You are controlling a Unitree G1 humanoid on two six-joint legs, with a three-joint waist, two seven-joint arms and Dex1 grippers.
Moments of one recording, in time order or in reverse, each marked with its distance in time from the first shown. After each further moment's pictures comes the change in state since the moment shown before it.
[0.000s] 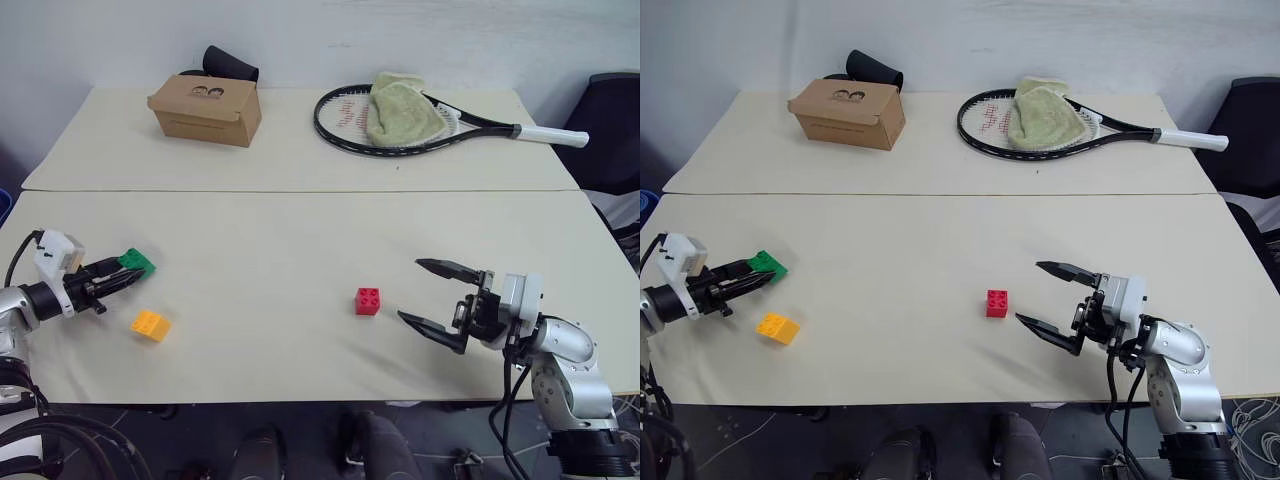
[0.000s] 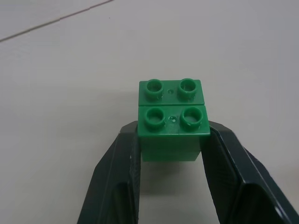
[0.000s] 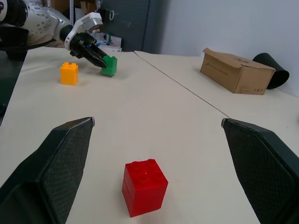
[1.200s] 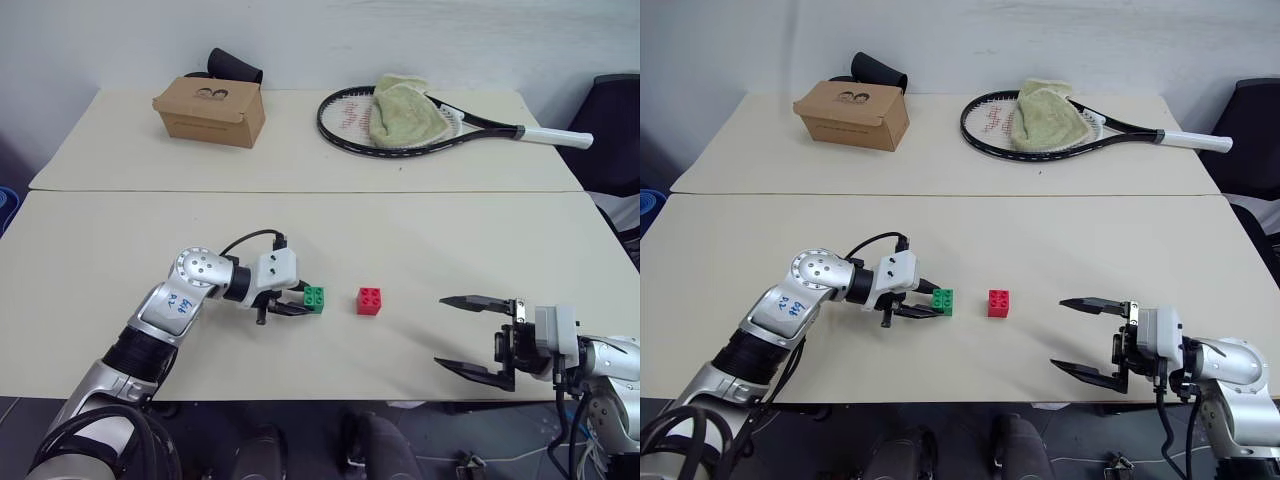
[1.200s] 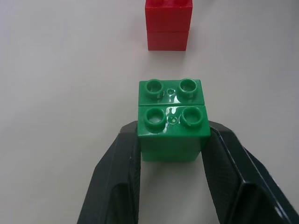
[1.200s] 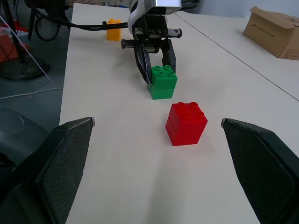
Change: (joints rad) left arm -0.097 -0.284 -0.624 -0.781 0.179 0.364 0.080; right arm 0.127 -0.161 -0.075 -0.002 0.036 -0.003 0.193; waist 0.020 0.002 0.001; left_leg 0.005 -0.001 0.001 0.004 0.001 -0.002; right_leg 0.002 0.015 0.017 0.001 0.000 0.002
